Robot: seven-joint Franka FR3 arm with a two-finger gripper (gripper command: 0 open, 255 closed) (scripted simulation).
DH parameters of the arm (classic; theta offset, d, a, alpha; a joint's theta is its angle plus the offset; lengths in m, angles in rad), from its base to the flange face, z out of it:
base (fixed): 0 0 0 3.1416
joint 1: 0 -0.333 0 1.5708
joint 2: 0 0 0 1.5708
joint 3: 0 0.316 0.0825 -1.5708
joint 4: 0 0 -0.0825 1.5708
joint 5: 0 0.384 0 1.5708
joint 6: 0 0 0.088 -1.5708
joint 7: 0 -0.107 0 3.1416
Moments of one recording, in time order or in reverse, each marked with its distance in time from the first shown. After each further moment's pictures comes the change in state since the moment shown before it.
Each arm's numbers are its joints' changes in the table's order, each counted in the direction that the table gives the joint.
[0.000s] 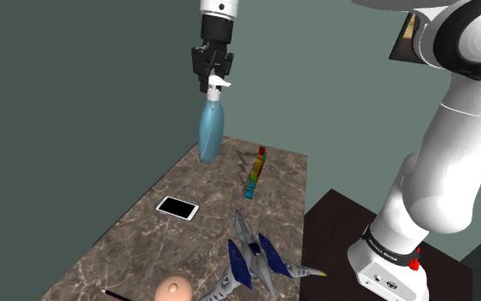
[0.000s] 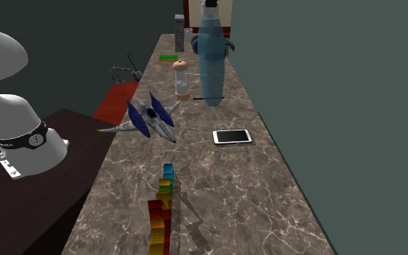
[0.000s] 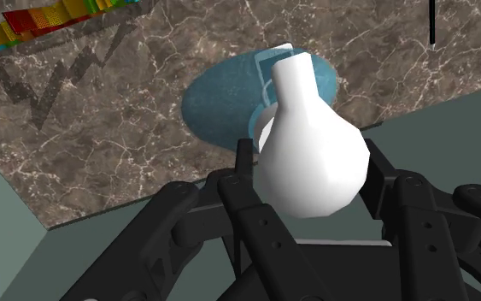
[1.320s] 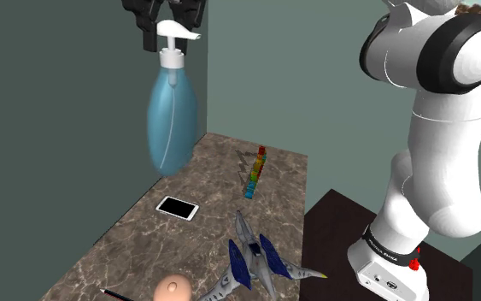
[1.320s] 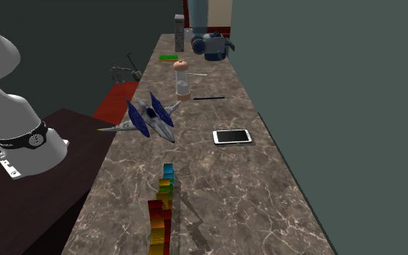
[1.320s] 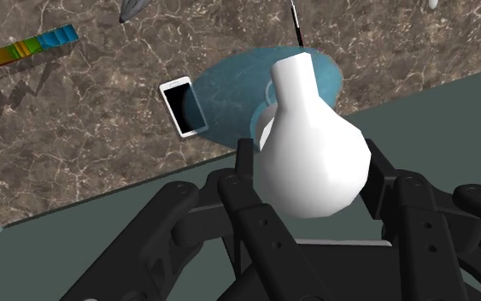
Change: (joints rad) arm -0.298 0.250 0.180 -0.665 -0.112 -0.371 -0.466
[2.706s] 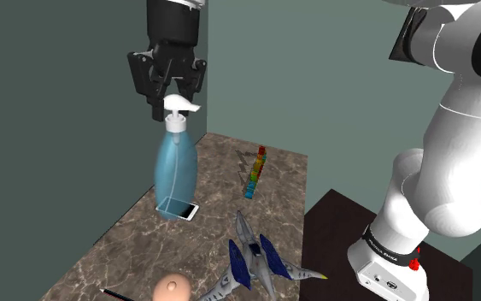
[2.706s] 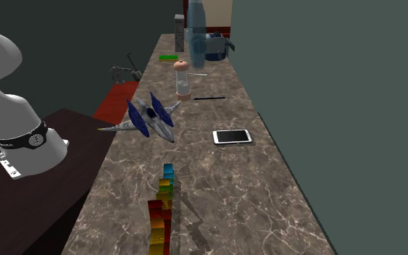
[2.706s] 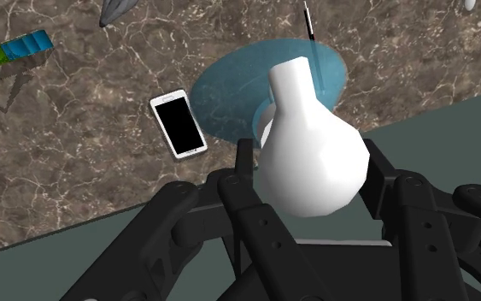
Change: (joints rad) arm 0.065 -0.237 -0.015 0.629 0.078 0.396 0.067
